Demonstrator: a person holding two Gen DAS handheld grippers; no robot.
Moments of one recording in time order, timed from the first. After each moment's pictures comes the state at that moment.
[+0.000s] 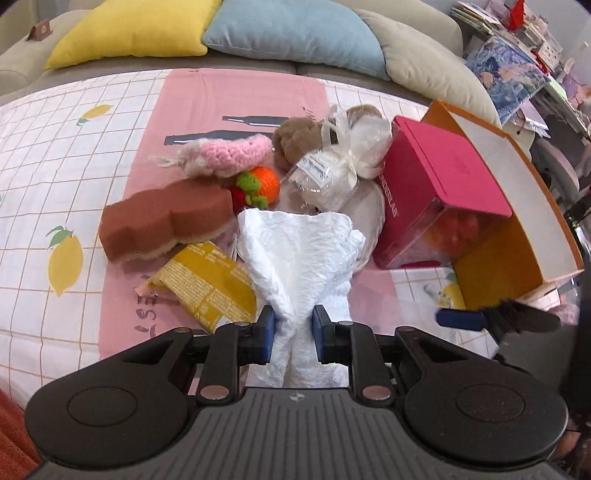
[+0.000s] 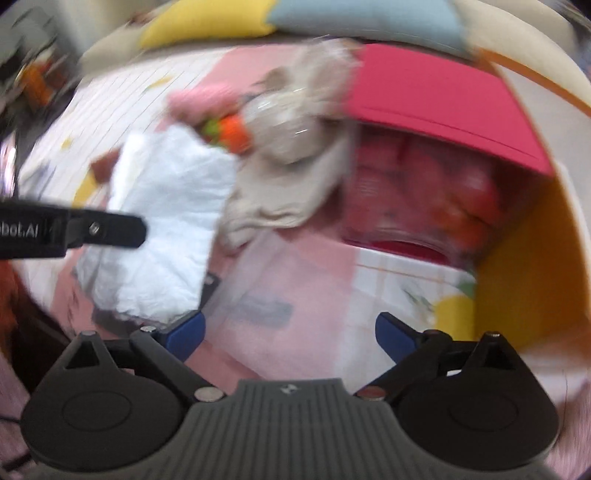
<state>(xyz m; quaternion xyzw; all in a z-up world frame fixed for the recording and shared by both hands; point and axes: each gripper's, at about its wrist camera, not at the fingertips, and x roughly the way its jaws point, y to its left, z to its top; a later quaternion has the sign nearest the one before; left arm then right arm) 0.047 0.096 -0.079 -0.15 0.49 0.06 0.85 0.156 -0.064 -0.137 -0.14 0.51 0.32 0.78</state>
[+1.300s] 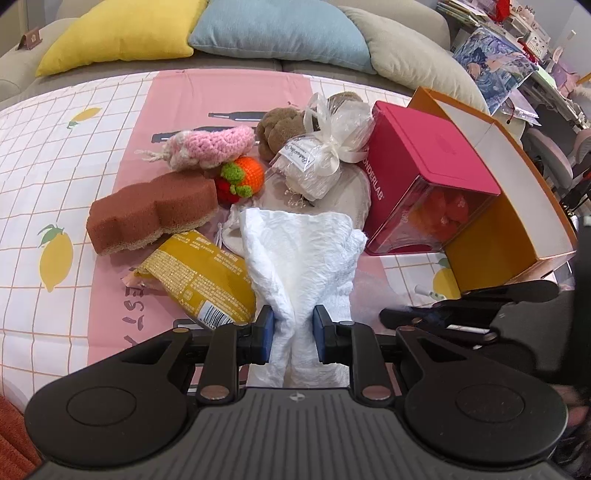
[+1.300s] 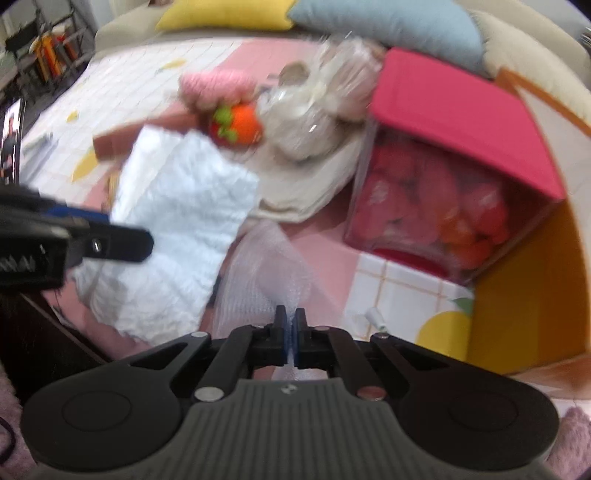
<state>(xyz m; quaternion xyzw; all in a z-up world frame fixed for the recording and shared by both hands) 0.036 0.083 -0.084 -0.15 0.49 0.04 0.86 0.156 -0.065 -0.130 -0.16 0.50 0.32 0.79</state>
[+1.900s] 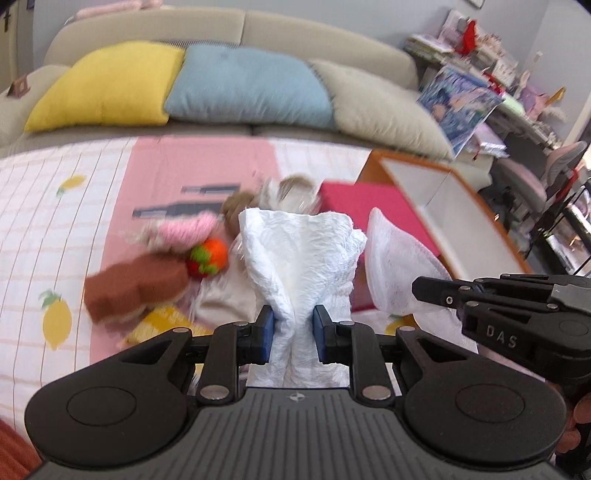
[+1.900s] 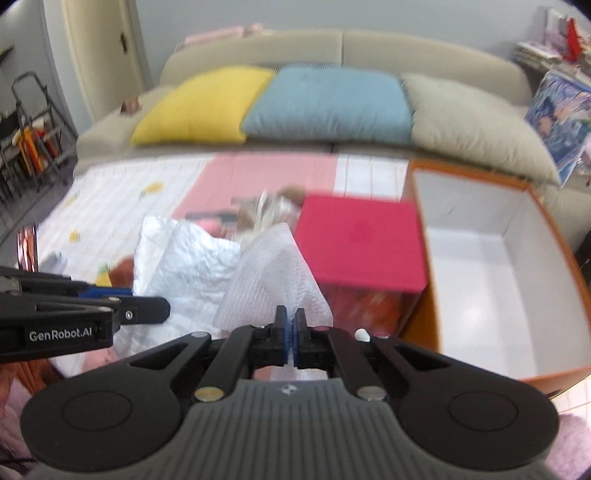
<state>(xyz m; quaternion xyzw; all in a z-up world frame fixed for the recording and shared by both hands) 0.043 0.067 -0.019 -0.14 0.41 0.01 0.90 0.156 -0.116 -0.020 -0.07 0.40 0.29 0.87</state>
